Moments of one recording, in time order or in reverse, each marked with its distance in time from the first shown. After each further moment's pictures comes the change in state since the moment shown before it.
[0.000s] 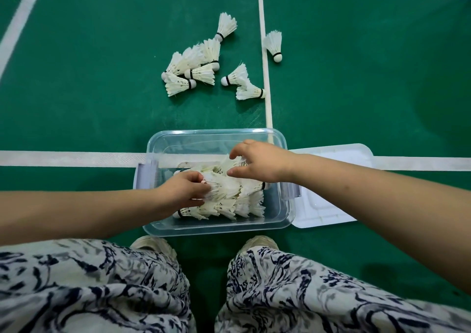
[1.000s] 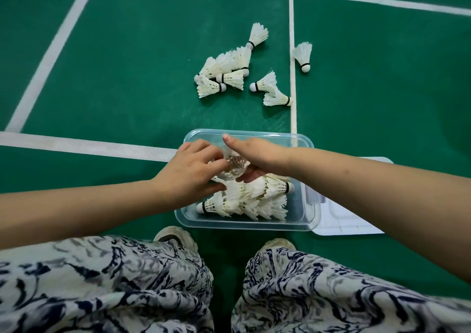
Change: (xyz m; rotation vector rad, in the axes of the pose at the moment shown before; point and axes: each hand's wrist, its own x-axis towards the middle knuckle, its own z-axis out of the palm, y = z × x) left_hand -0.044 0.015 -0.048 1.447 0.446 1.177; right_hand 0.020 -0.071 -0.005 0.713 -0.156 0.209
